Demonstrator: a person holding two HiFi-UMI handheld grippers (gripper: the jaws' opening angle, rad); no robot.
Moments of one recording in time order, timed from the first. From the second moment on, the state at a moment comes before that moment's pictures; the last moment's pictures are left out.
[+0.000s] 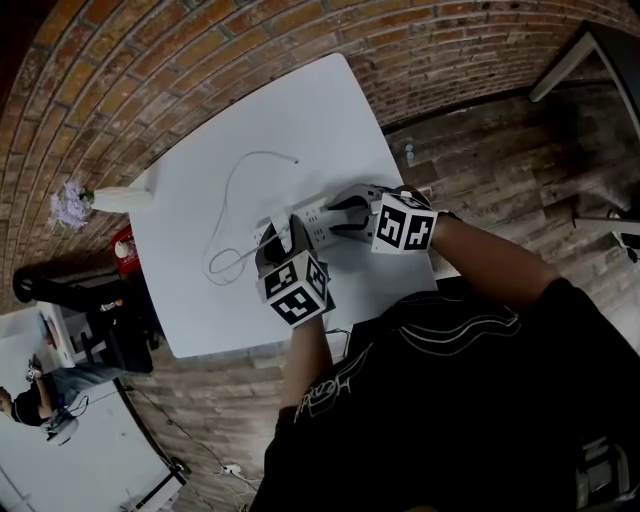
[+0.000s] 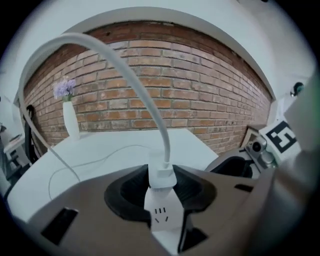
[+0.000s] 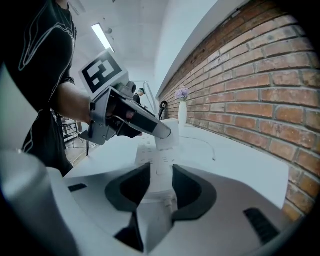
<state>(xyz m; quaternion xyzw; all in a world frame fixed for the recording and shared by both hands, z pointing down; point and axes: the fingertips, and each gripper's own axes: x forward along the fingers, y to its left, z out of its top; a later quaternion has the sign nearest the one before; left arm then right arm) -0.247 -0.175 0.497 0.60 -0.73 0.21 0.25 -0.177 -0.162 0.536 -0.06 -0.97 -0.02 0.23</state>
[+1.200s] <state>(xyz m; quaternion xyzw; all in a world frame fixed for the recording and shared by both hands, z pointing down) -0.229 -0.059 0.348 0.72 -0.59 -0.02 0.37 -0.142 -0.122 0.379 0.07 -0.97 0.21 0.09</state>
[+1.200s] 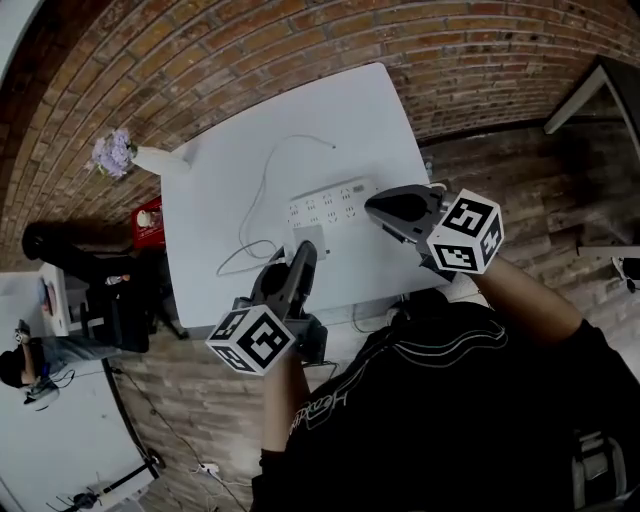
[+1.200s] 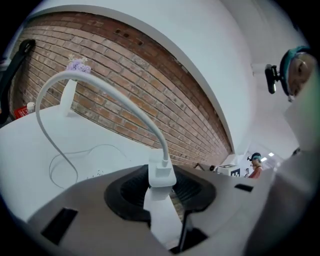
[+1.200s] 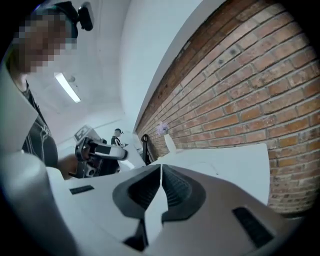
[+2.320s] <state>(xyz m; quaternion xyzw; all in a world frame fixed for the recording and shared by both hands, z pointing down) -0.220 0.060 0.294 0.80 -0.51 -0.04 0.31 -0.124 0.034 0.316 0.13 -0.98 0.17 0.06</state>
